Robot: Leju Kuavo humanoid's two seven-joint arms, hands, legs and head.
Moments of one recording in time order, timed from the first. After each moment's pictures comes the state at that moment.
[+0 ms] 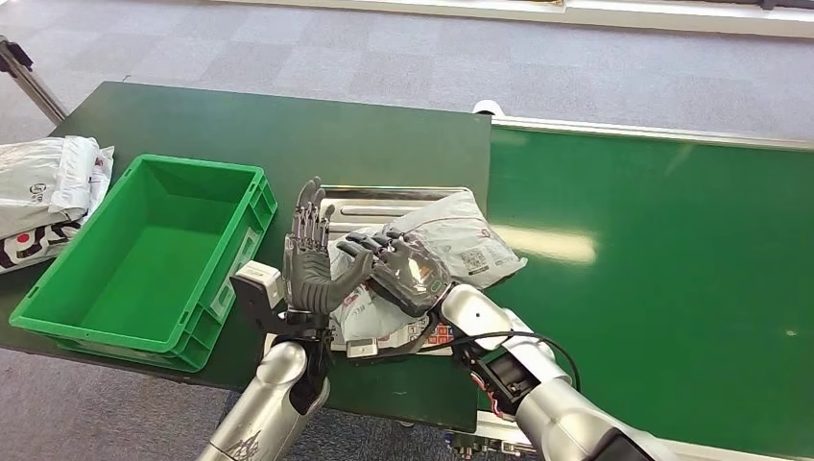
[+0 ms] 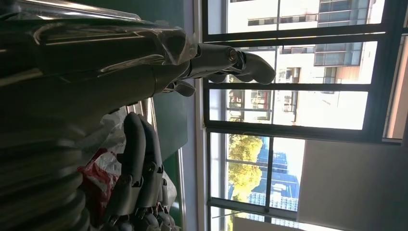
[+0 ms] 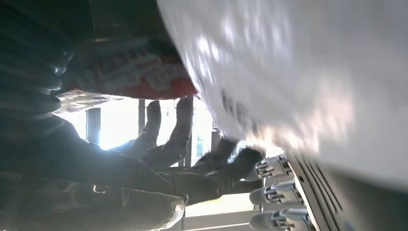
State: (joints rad) left arm -0.31 -0.19 -0.33 -1.23 0.12 0.16 -0.65; right arm -0.79 0.21 0.87 -0.47 1.05 -0.59 -0.46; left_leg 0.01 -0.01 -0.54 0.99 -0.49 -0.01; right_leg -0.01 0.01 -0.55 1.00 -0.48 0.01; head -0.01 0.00
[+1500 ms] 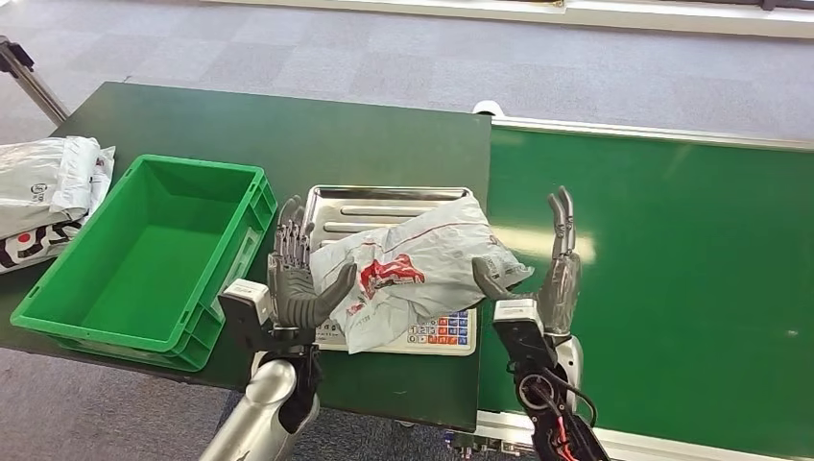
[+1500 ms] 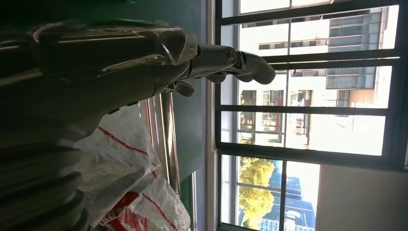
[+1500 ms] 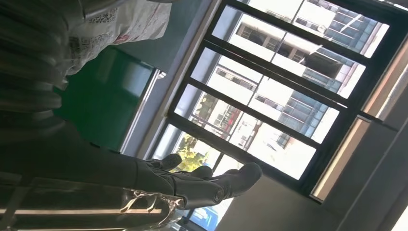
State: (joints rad) left arm -0.23 -0.16 -0.33 -1.29 0.11 0.25 -0.64; right arm -0.34 0.06 0.45 -1.19 0.29 -0.58 -0.56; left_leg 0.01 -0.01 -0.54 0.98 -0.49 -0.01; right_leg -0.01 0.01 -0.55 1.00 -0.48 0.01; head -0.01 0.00
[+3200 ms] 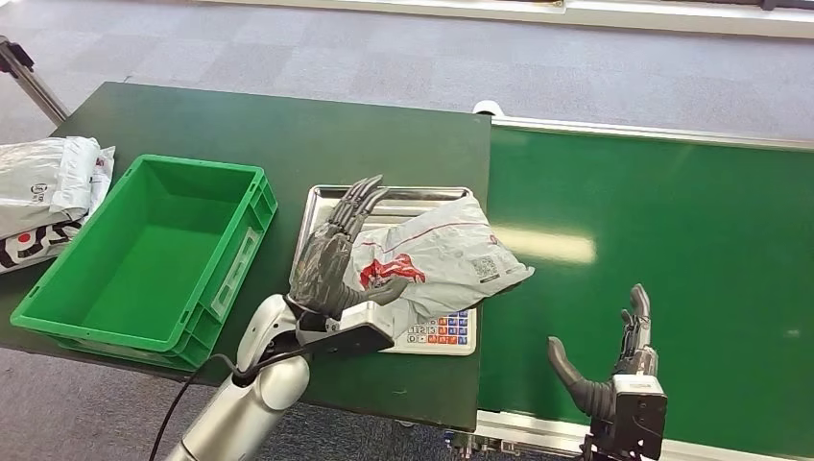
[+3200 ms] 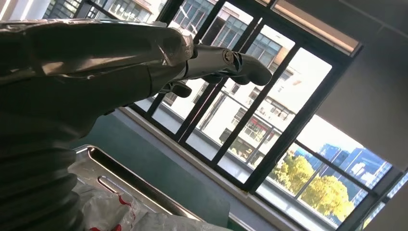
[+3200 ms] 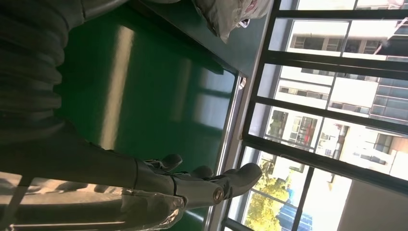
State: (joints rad) left arm -0.33 -0.08 -0.43 -1.45 -0.88 0.16 -0.28; right arm 0.09 0.10 0.06 -1.53 0.22 -0.20 -0.49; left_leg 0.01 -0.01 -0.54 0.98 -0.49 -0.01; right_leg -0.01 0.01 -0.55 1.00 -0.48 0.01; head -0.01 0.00
